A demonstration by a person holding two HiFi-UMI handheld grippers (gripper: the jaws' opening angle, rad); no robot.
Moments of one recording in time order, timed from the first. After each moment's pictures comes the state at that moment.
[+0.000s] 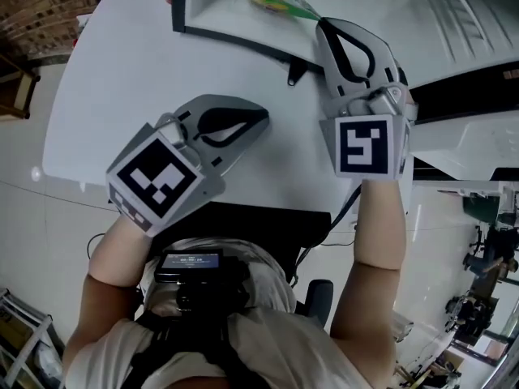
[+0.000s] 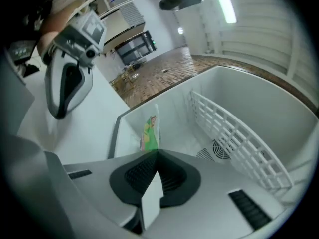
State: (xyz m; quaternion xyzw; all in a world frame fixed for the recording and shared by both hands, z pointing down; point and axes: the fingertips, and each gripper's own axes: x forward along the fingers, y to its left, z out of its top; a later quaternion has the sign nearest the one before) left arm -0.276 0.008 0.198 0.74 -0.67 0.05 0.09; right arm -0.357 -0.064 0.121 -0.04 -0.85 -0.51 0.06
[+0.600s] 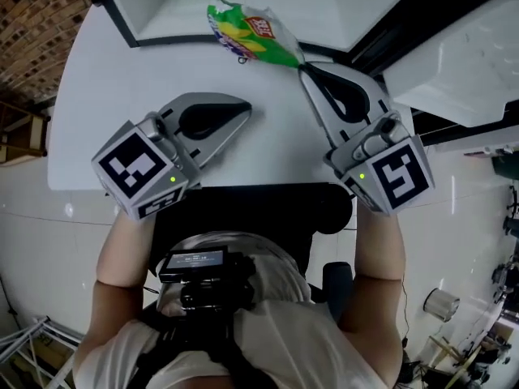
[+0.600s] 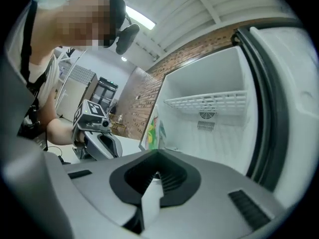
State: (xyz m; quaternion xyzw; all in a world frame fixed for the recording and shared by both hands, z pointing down) left arm -0.220 -0.019 0.195 0.79 -0.61 0.06 0.05; right arm -0.212 -0.073 0.133 -0.10 -0.98 -0.16 0.01
